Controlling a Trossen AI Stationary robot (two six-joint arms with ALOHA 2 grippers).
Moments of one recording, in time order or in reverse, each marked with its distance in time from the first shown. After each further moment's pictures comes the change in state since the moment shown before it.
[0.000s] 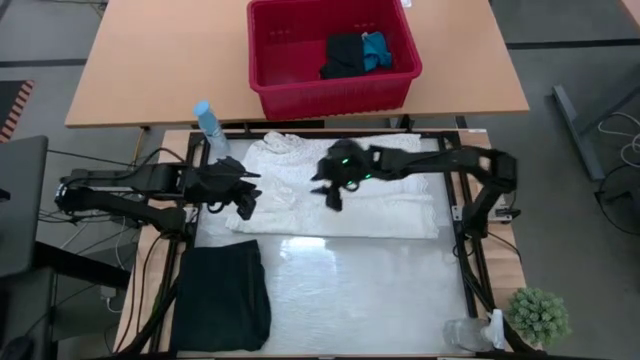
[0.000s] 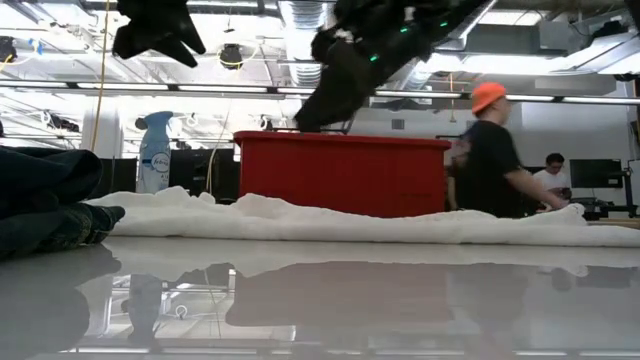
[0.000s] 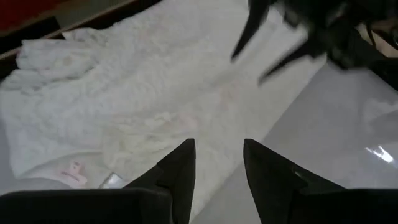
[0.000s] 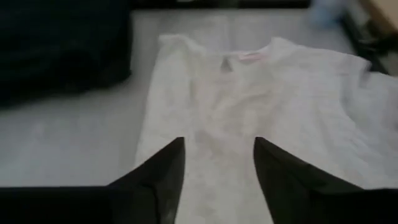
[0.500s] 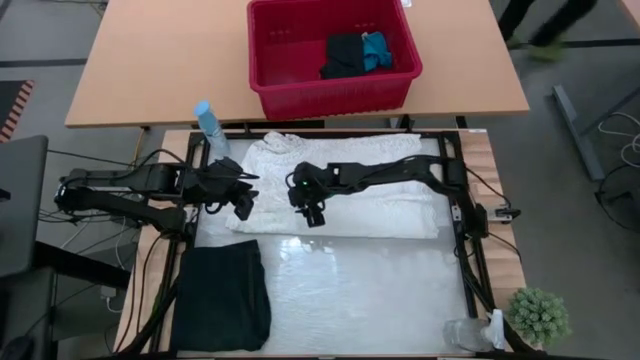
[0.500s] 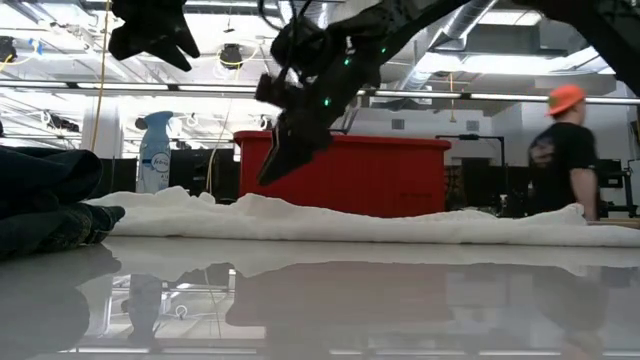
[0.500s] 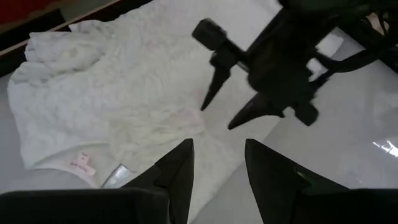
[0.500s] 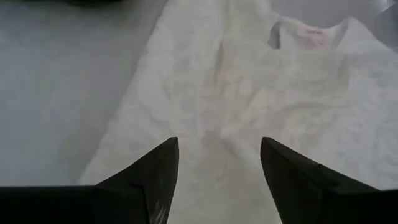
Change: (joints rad) left arm -0.008 -0.009 -0.001 -0.043 -0.006 -0.009; right arm 0.079 0.364 0.334 -0.188 0.086 -0.302
